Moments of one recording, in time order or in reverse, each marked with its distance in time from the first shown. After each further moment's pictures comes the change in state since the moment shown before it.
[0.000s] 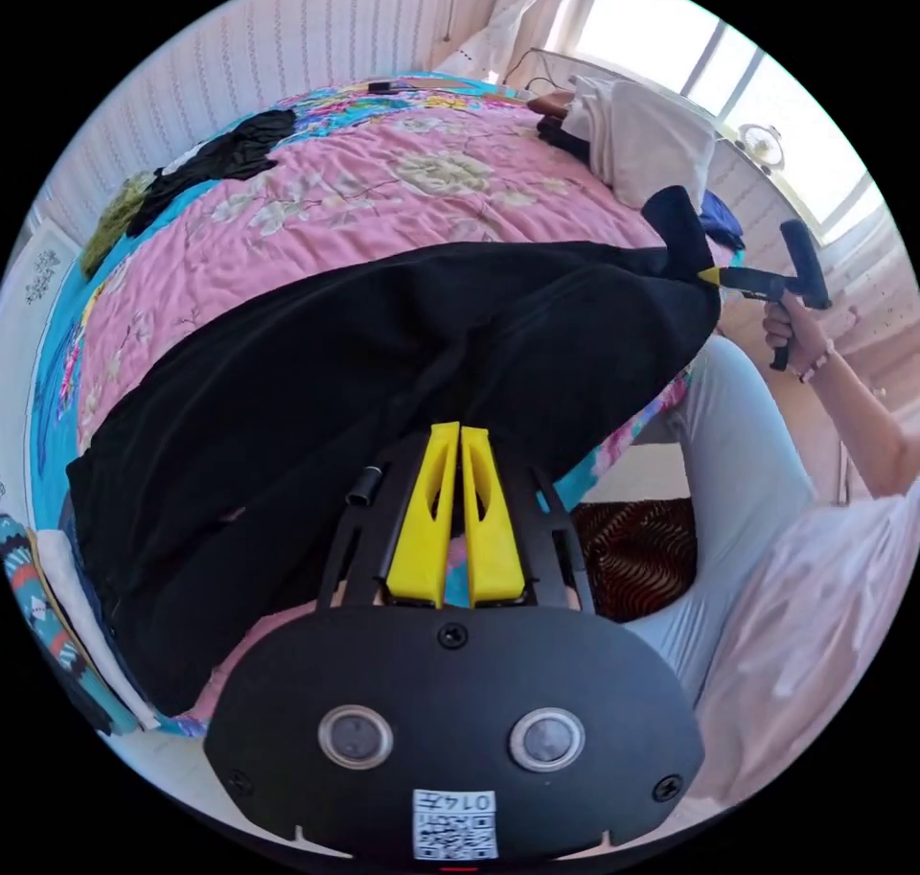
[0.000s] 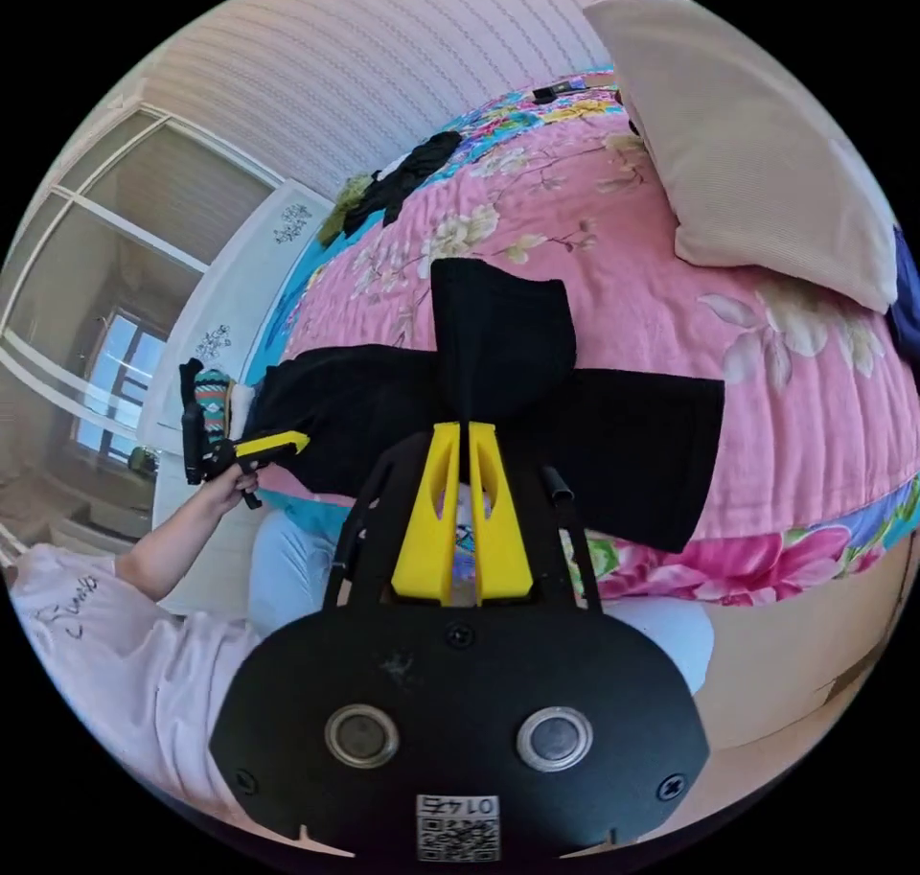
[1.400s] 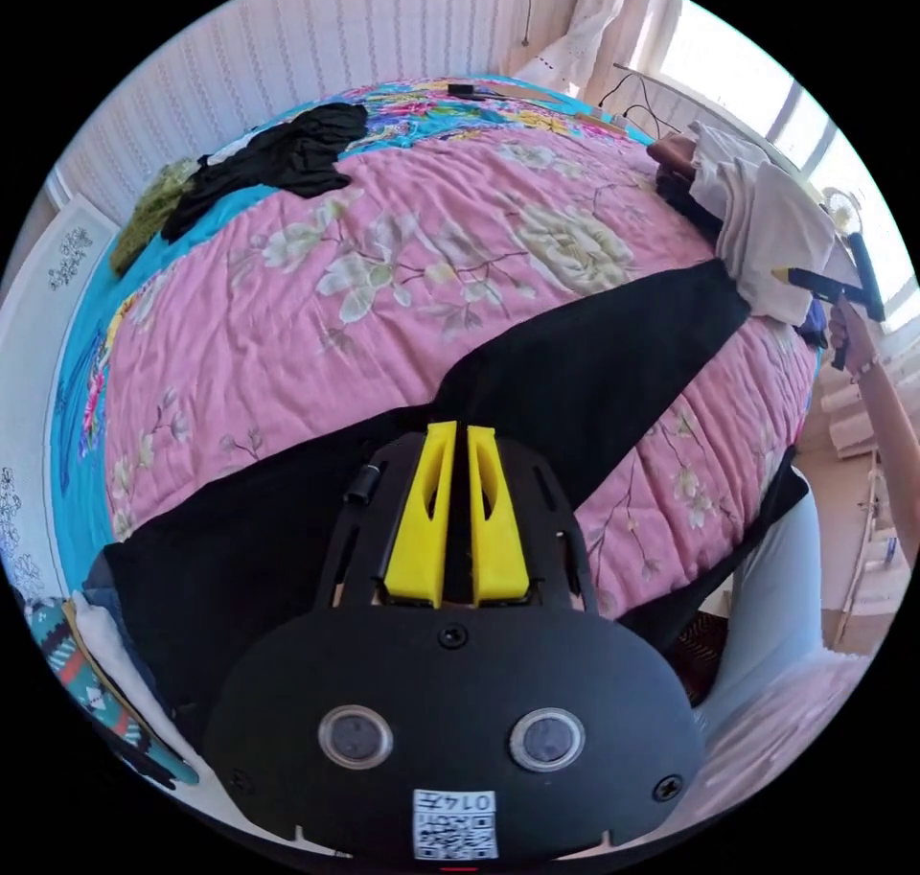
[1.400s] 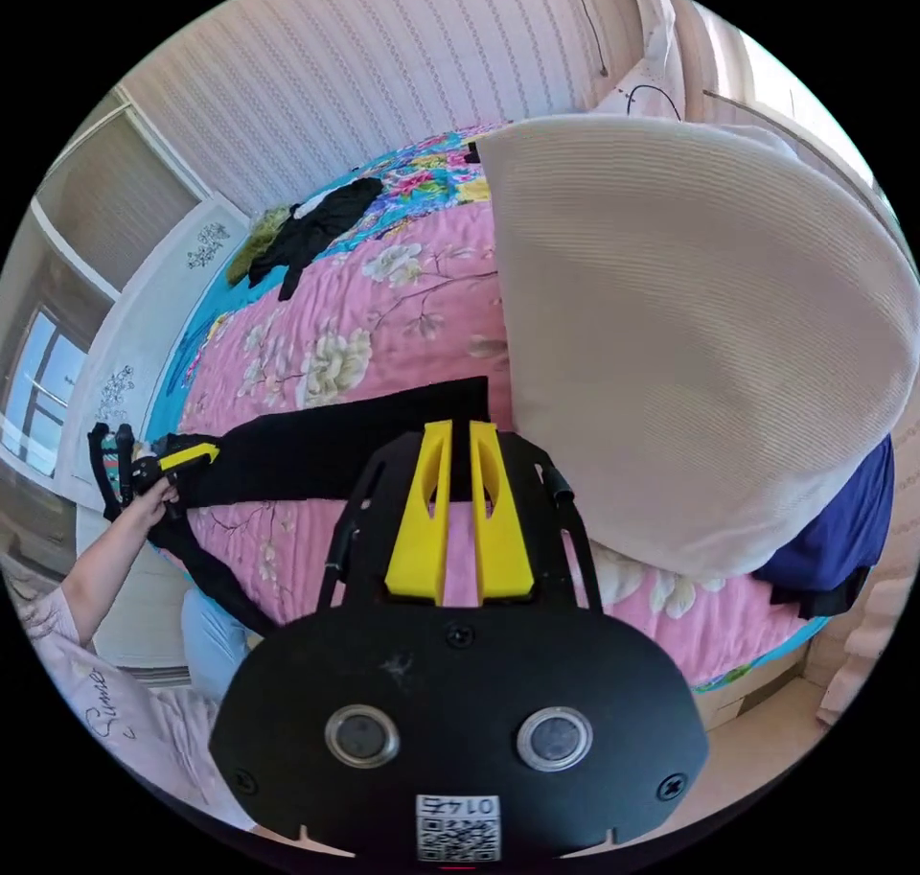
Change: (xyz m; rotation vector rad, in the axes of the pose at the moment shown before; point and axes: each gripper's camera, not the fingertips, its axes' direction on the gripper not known) left arm -0.084 -0.236 0.080 0.055 -0.128 -0.156; right arm 0.197 -0.095 -0.107 0.005 0.345 -0.002
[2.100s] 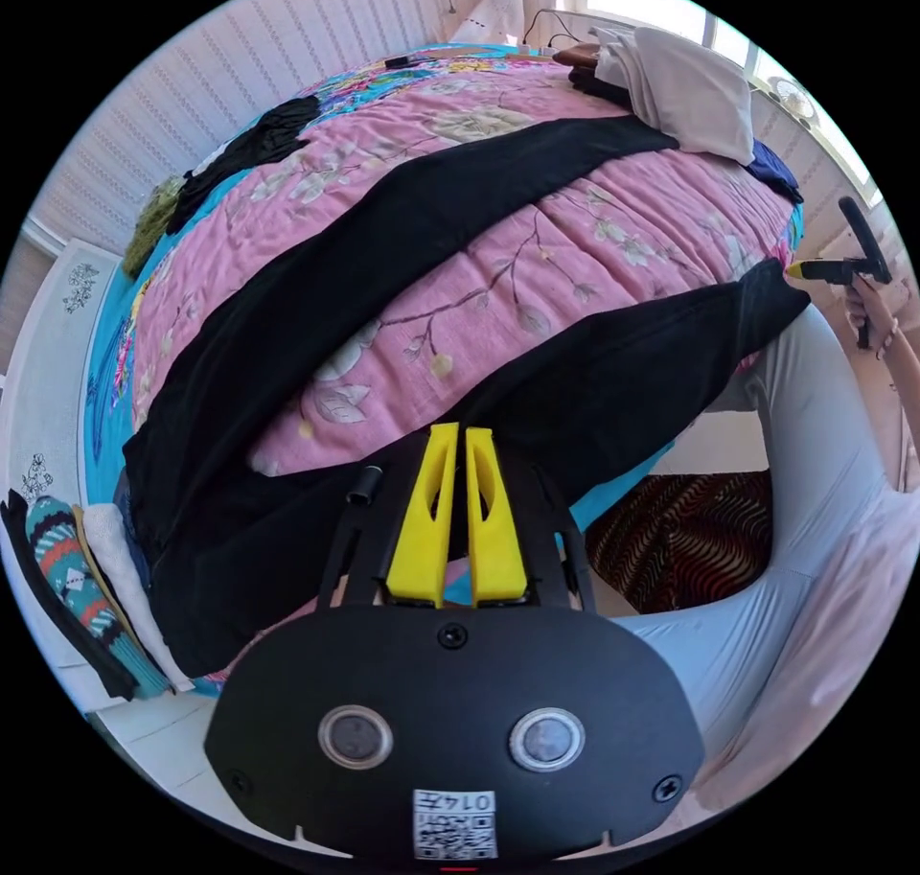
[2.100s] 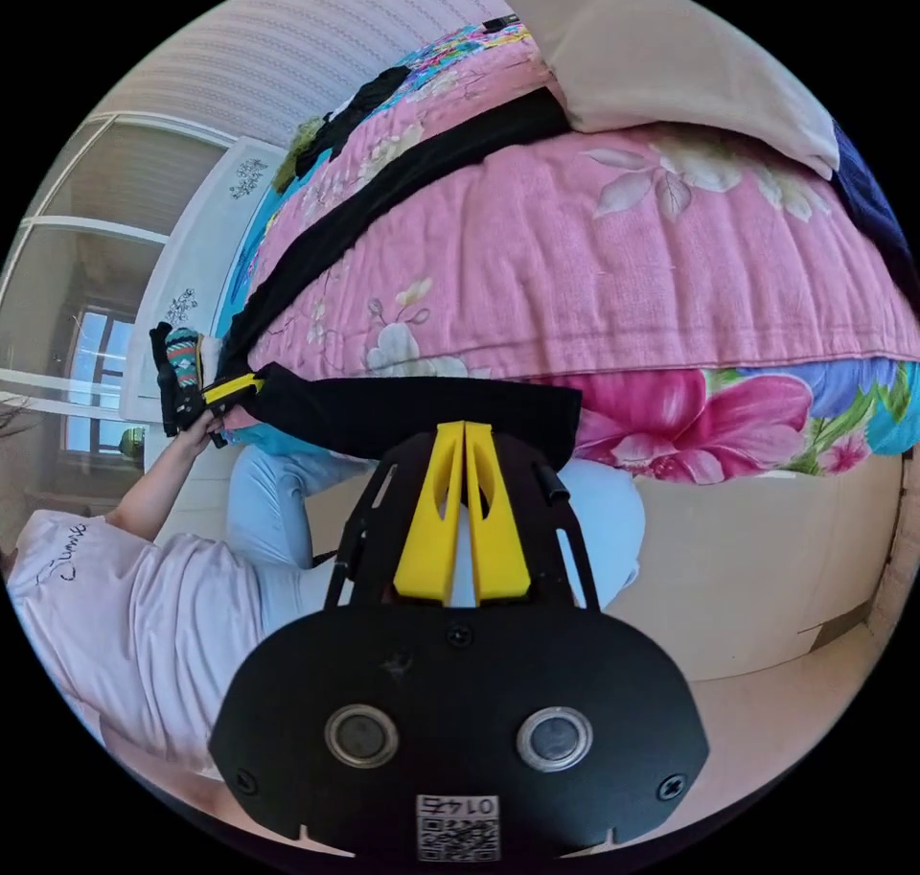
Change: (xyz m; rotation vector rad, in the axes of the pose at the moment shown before) left arm 0.075 0.147 -0.004 -0.123 -0.128 0.100; right arm 0.020 0.194 0.020 -0.192 -0.171 0.048
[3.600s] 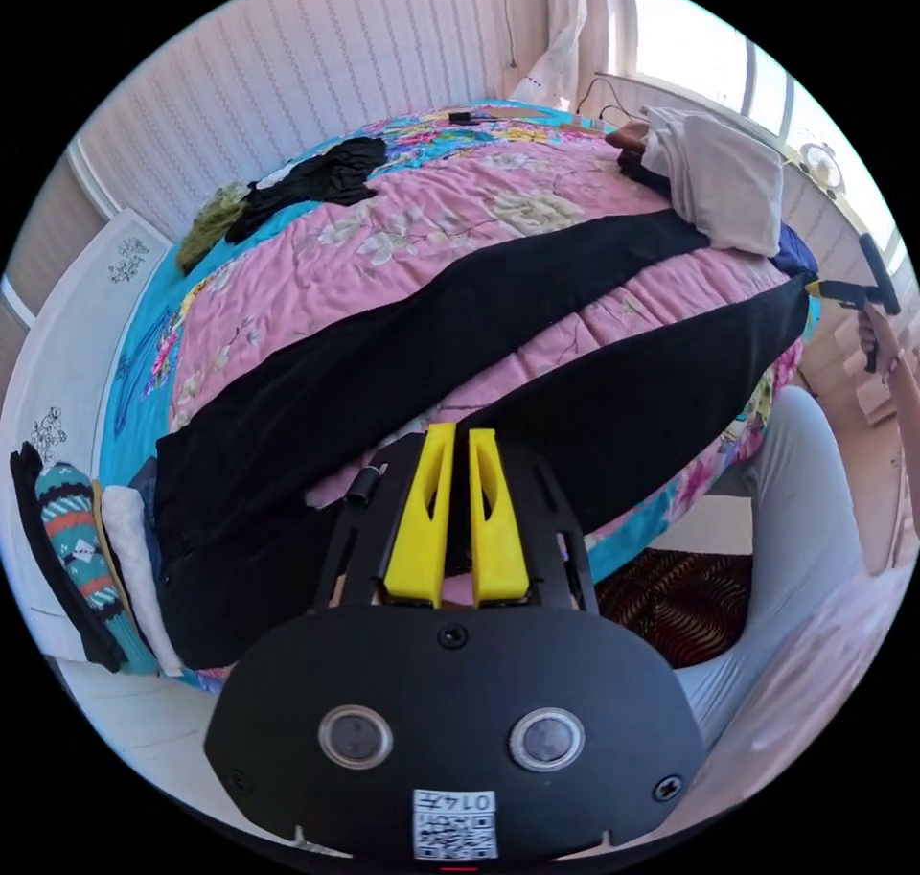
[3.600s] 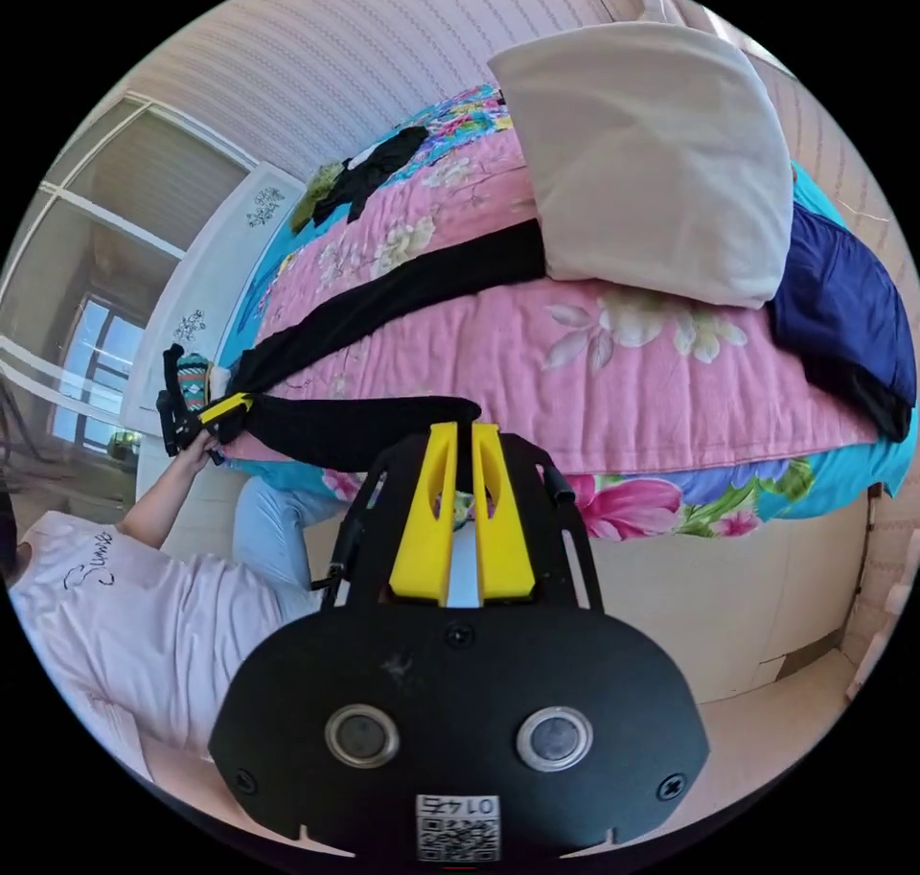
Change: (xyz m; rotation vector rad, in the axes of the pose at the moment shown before) left arm -0.029 0.020 -0.041 0.069 -0.082 -0.188; right arm 0.003 -0.058 -0.092 0.165 0.055 0.018
